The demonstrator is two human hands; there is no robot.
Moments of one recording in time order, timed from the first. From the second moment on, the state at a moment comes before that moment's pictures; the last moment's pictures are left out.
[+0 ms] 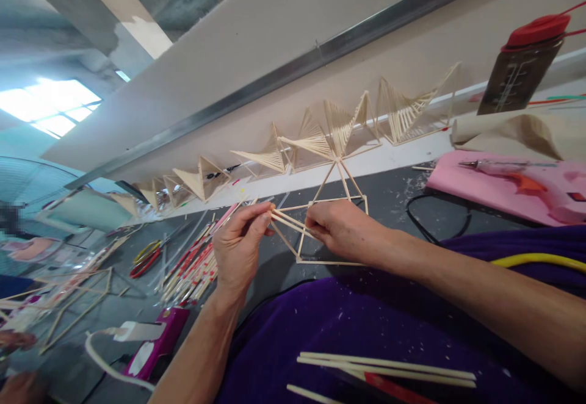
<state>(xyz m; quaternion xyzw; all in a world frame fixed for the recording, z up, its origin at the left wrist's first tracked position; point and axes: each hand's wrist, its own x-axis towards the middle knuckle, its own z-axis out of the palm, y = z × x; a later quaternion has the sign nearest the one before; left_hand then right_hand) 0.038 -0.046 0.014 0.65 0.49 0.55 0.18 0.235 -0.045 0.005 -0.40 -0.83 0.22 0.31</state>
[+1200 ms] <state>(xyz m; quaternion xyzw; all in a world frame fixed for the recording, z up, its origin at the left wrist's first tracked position) 0.040 -0.046 0.021 0.70 0.49 0.50 0.10 0.244 -0.048 0.004 -0.40 -0.85 0.21 0.27</state>
